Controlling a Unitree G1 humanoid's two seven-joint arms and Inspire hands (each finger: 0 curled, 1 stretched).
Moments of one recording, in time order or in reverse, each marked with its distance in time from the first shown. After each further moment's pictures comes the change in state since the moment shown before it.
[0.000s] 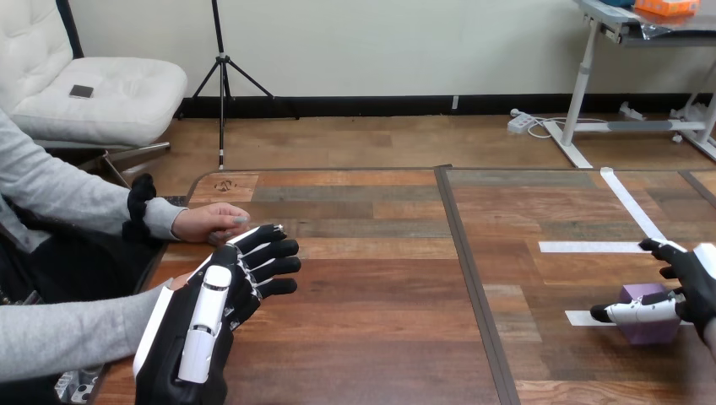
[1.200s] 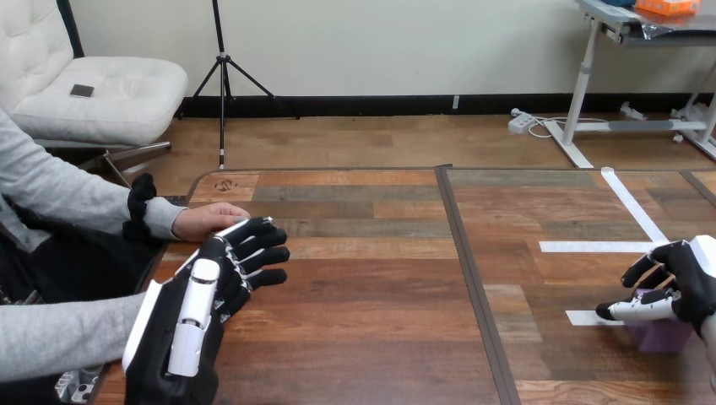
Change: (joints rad) left arm -0.017 -0.001 0.035 0.000 -0.006 -0.001 -0.011; right arm -0.002 -0.003 0.058 0.020 -0.040 -0.052 -0.100
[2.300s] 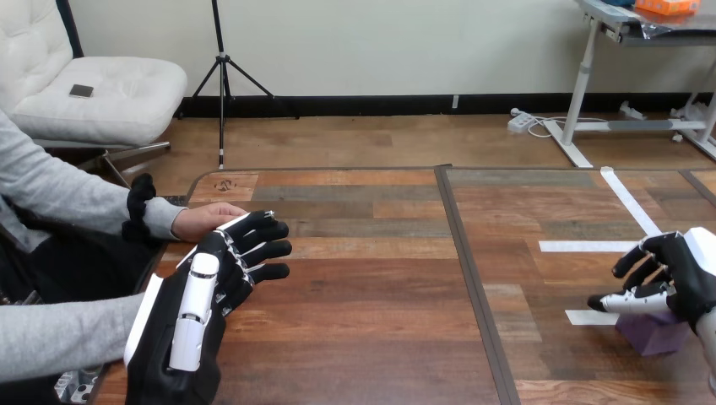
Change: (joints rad) left arm -0.014 -0.008 0.001 0.000 0.002 -0.006 -0.005; right arm 0.012 0.000 -0.011 -0.006 0.036 -0.100 -0.012
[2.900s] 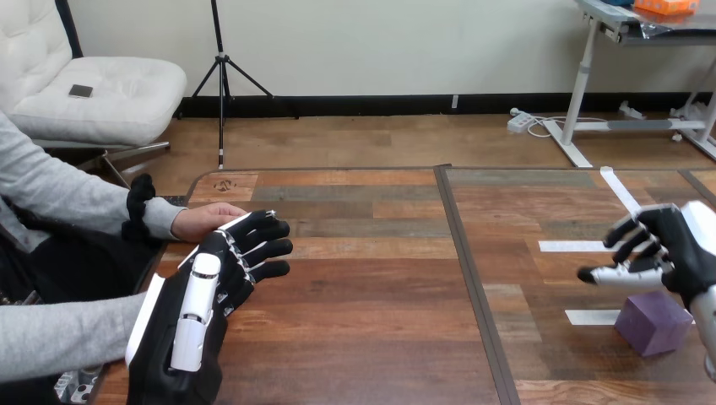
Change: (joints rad) left arm 0.000 -0.003 0.000 0.000 0.000 0.000 -0.008; right arm 0.002 0.000 -0.016 -0.091 0.059 -0.041 0.030
